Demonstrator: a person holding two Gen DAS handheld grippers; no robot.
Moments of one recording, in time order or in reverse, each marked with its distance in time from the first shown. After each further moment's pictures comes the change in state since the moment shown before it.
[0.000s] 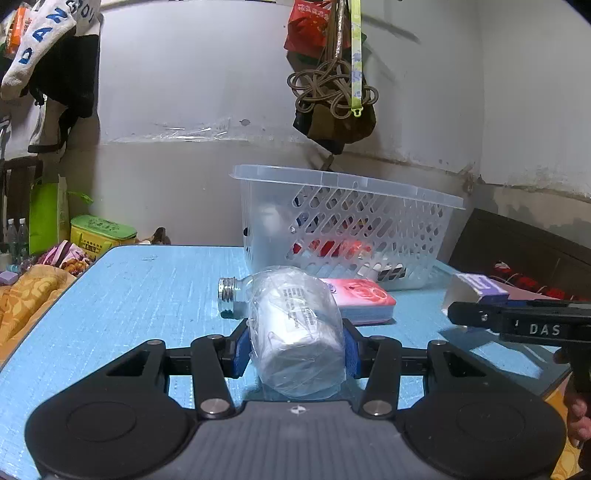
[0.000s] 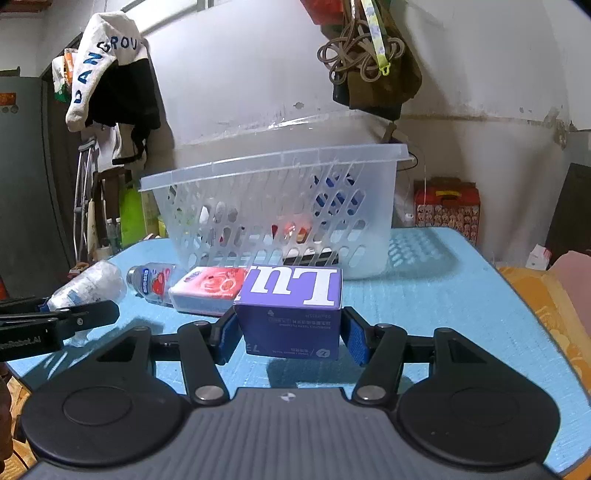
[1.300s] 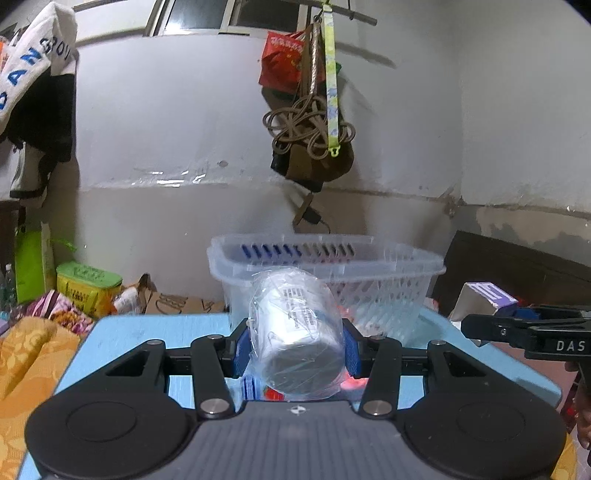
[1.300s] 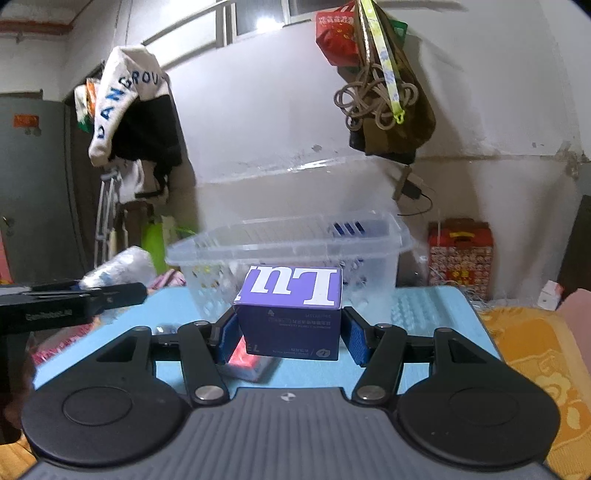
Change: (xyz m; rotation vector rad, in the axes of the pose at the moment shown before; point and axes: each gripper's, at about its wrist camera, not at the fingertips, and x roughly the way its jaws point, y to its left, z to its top) left arm -0.007 -0.009 0.066 0.062 -0.091 -0.056; right arm -0.026 -0.006 0.049 -0.015 -0.102 0.079
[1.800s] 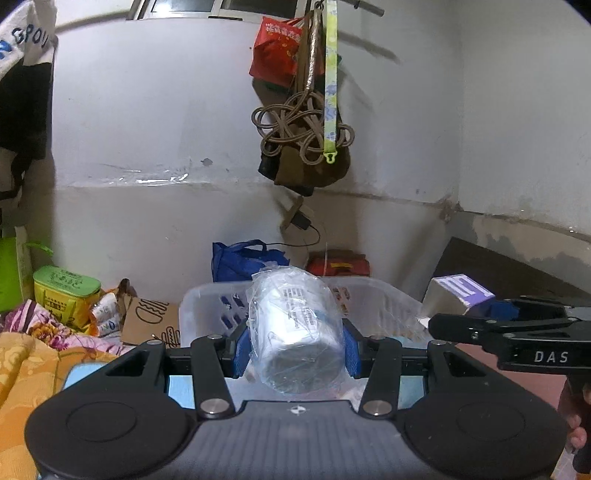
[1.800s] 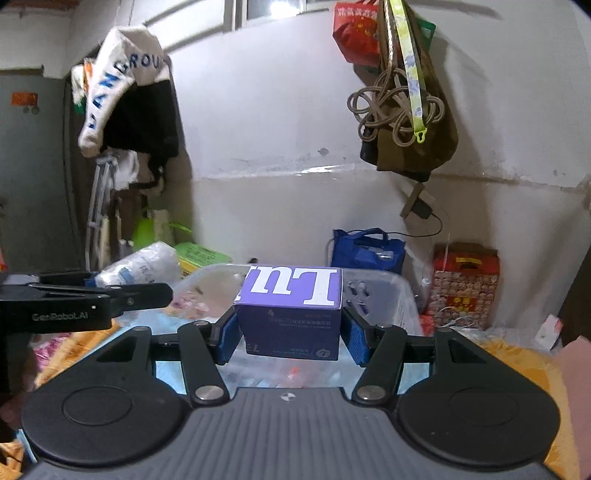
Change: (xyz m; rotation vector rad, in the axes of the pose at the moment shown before) left arm 0.069 0.002 0.086 -0.025 0.070 -0.038; right arm 0.070 -0.004 0.084 -0.089 0.069 -0.029
